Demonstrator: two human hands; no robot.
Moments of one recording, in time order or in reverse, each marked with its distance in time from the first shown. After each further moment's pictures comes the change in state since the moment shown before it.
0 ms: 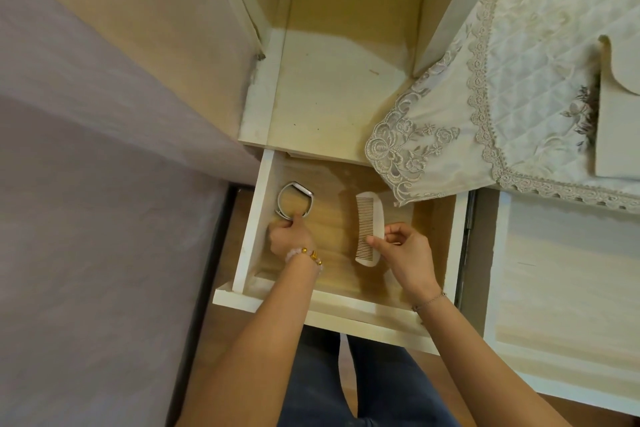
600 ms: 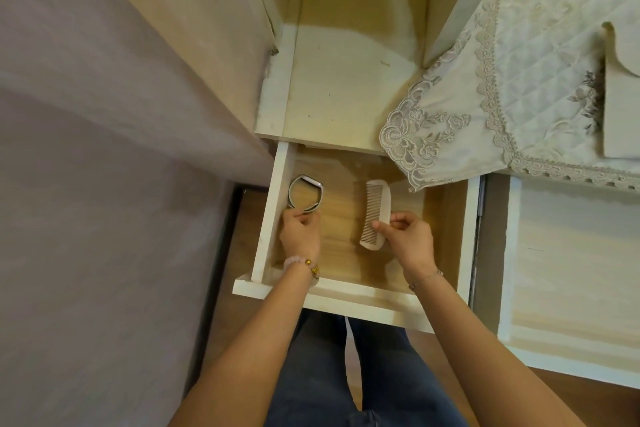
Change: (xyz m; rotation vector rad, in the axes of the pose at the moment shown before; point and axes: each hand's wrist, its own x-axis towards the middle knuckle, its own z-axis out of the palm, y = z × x) left_hand -0.011 0.004 -0.042 0.240 -0.294 0.277; right_hand 0.007 0.005 0.023 0.038 0.098 0.083
